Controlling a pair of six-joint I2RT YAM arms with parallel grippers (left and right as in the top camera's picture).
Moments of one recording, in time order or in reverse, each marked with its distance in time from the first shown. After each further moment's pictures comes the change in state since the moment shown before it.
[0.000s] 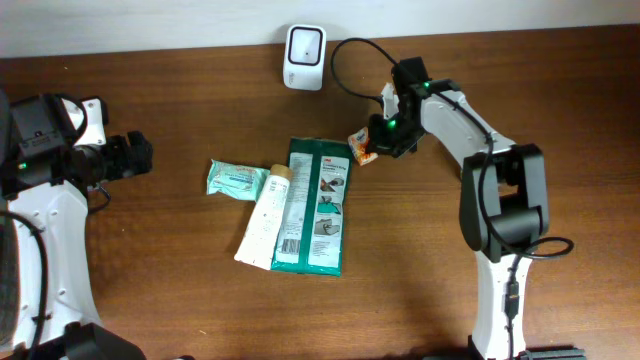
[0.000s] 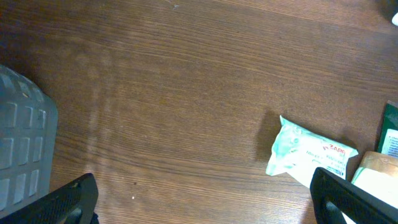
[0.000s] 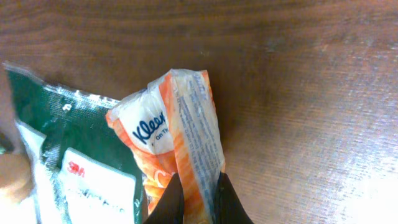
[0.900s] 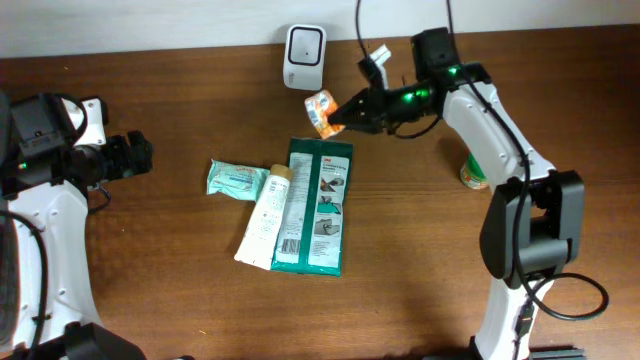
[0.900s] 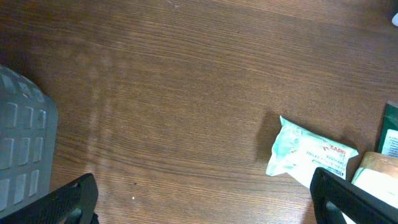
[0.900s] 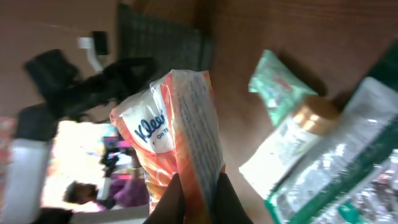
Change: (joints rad) left arm 0.000 0.000 0.000 0.000 0.000 0.000; right arm -0.004 -0.195 0.010 0.024 -0.819 -0.006
